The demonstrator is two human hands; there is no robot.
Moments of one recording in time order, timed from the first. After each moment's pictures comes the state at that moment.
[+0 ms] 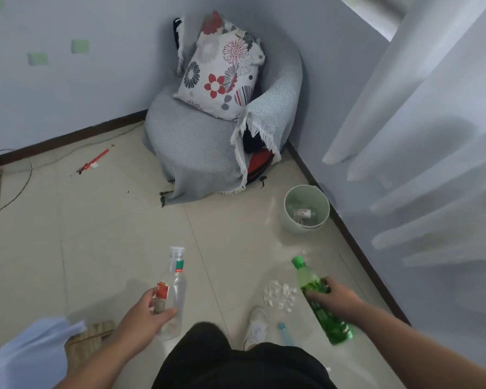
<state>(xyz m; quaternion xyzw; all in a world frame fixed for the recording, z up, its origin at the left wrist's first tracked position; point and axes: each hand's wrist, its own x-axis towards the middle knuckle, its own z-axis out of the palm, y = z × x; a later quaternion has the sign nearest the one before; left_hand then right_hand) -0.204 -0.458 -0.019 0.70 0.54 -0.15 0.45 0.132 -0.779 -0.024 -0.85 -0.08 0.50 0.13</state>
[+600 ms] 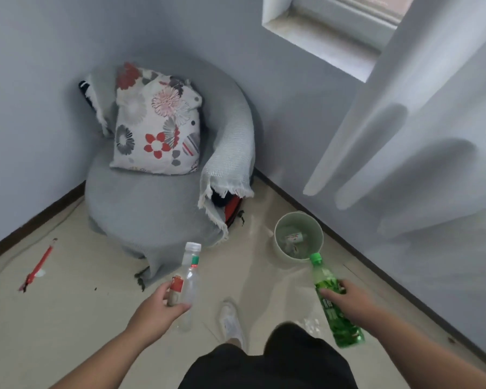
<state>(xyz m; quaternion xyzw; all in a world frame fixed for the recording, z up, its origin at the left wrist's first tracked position) 0.104 -0.205 -0.018 0.79 0.37 -0.25 0.42 0.268 -0.638 -0.031 -0.86 0.15 0.41 0.26</state>
